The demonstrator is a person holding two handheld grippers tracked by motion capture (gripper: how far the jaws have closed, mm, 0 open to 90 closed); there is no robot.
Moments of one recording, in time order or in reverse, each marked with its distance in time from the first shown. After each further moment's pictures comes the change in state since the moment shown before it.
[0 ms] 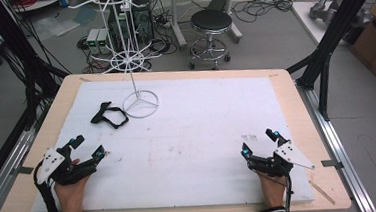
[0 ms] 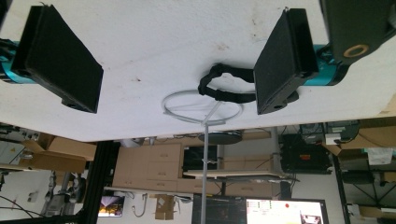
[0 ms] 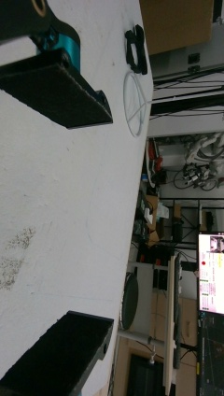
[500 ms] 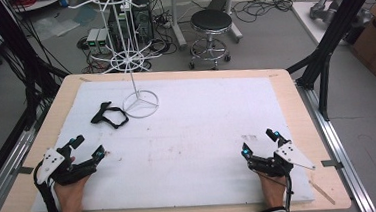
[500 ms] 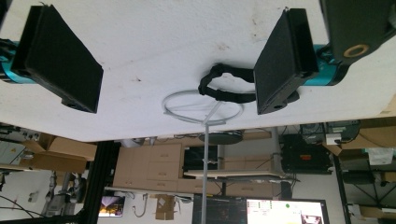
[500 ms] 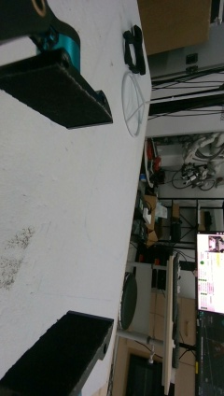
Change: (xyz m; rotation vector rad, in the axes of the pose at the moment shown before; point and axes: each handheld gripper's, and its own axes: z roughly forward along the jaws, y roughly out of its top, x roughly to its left) left arm 0.000 0.000 0.000 0.000 -0.003 0.003; right arm -0.001 0.000 -0.001 -0.007 -0.001 -0.006
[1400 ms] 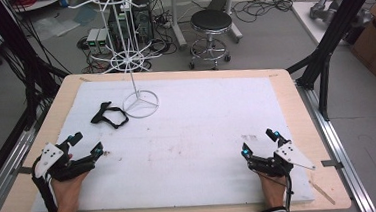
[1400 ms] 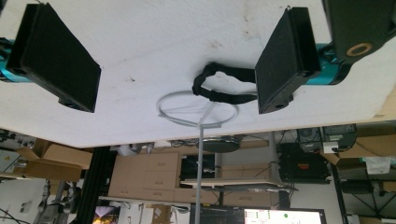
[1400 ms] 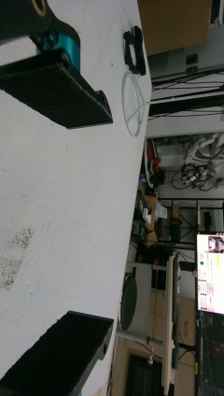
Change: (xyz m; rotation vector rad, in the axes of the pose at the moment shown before) left arm 0.007 0.016 0.006 0.051 0.015 -0.003; right arm 0.000 0.000 0.000 0.000 0.002 -0.003
